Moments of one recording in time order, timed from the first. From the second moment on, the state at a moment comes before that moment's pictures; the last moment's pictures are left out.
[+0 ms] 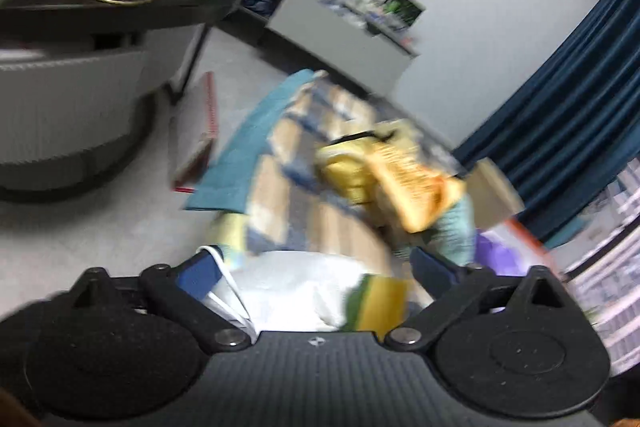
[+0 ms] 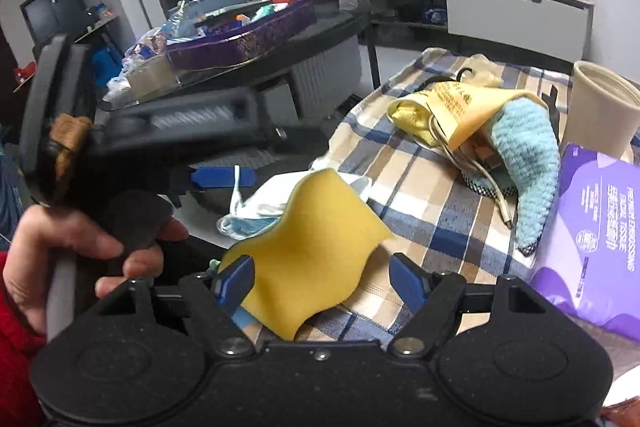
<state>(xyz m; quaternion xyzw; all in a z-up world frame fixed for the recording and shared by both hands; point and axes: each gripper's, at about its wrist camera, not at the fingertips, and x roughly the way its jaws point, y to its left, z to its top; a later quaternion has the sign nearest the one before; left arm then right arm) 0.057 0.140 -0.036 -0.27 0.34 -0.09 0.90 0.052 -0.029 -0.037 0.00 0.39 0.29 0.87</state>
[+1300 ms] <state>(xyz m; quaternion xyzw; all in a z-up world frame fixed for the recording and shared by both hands) 0.045 0.127 -0.019 -0.26 0.26 -0.17 0.91 0.061 -0.051 -0.040 0.10 0.38 0.18 0.90</state>
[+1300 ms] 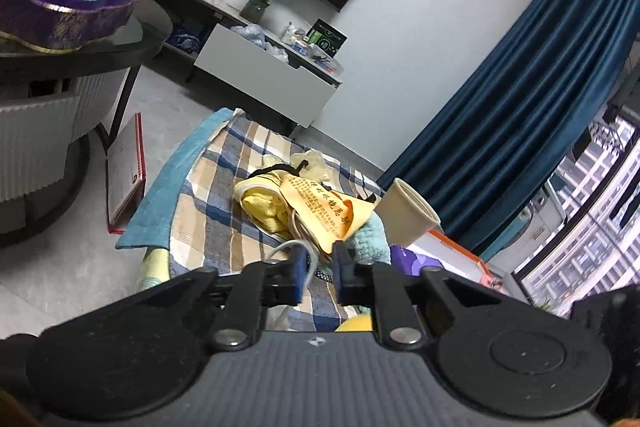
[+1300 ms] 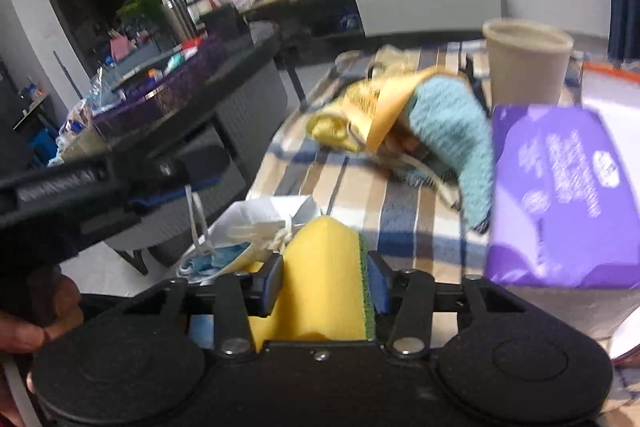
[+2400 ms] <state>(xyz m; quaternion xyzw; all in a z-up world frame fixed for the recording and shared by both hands) 0.017 0.061 0.065 -0.13 0.17 -0.17 0.96 0.007 -0.119 0.067 0.06 0.19 0.17 0.97</state>
